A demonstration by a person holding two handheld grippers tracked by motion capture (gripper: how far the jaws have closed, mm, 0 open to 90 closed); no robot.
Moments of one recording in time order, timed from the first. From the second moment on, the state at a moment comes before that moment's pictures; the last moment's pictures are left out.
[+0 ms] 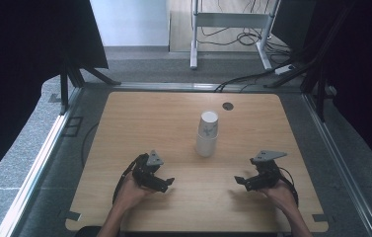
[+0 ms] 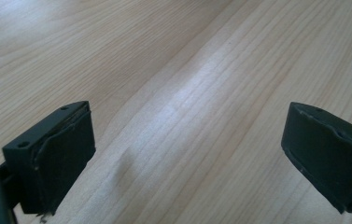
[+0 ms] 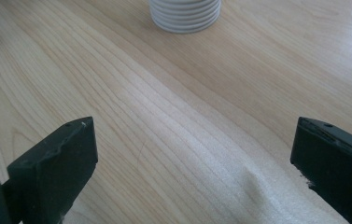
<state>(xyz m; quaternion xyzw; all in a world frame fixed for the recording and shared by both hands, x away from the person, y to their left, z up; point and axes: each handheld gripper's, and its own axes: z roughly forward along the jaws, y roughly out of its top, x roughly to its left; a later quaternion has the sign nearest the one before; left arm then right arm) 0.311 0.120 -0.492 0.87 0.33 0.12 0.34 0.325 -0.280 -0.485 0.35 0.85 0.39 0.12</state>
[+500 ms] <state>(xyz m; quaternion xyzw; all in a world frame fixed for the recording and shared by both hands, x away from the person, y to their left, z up) 0.313 0.114 -0.481 0.87 0.32 0.13 0.35 0.331 -0.281 -0.466 0.34 0.85 0.38 0.10</state>
